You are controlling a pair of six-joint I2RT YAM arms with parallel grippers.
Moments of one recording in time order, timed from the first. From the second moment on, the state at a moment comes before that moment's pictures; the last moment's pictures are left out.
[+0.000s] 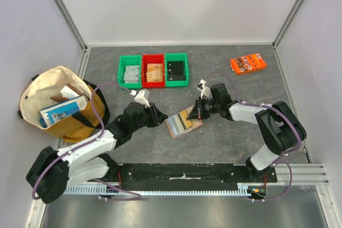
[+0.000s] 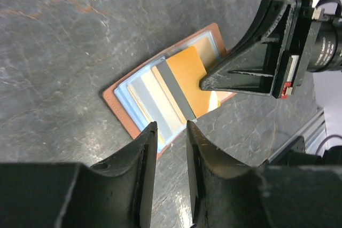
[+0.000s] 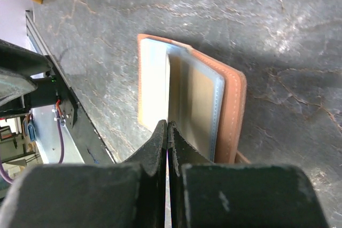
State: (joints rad) left arm -0.69 1.00 0.43 0.11 0.01 -0.78; right arm 0.46 1.61 0.71 0.13 -0.68 0.48
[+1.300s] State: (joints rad) left arm -0.81 1.56 0.65 0.11 -0.02 -0.86; right arm 0.44 1.51 0.67 -0.01 -0.52 0.39
